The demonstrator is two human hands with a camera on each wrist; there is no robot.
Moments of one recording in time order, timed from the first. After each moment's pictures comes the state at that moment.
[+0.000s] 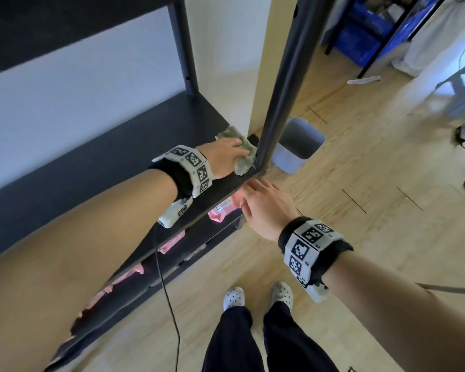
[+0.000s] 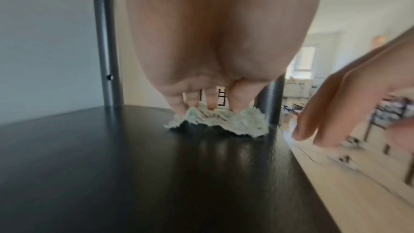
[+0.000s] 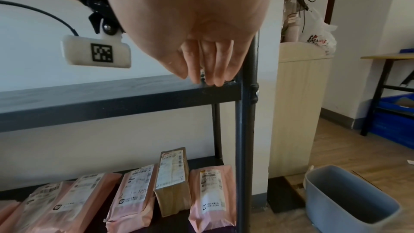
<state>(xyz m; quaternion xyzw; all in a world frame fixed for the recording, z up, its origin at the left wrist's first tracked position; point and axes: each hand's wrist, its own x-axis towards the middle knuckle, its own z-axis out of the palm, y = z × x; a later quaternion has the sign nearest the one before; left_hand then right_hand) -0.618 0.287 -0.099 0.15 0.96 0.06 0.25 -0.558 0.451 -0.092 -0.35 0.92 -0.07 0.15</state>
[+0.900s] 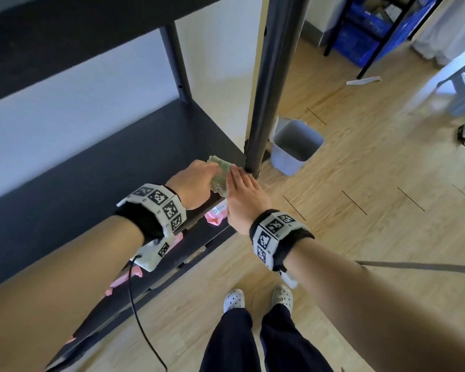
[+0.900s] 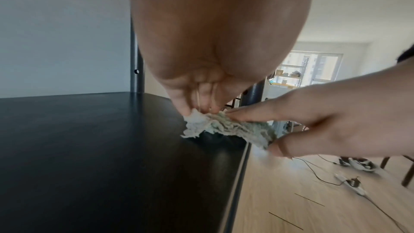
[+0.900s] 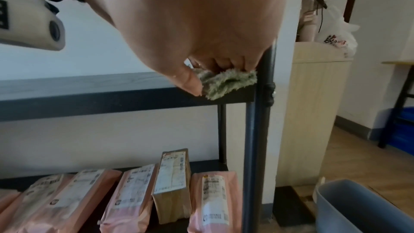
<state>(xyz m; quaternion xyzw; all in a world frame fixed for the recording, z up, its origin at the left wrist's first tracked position) -0.567 0.276 -0.105 -0.01 0.95 0.22 0.21 -0.572 0.431 -0.105 -0.33 0.92 -0.04 0.21</state>
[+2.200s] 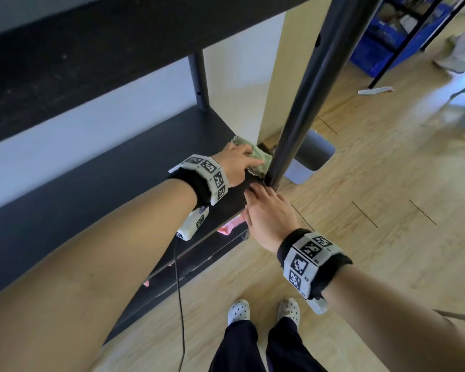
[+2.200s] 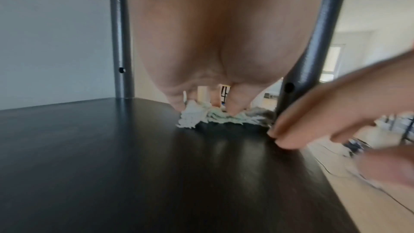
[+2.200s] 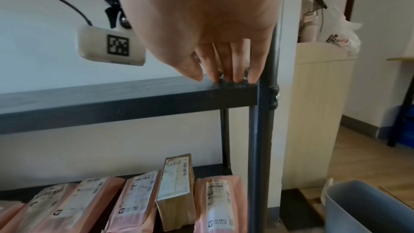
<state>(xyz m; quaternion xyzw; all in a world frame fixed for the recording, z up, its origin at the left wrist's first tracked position) -0.634 0.285 -0.091 0.06 0.95 0.15 0.27 -0.574 0.429 -0.100 -0.33 0.93 -0.04 0.13</state>
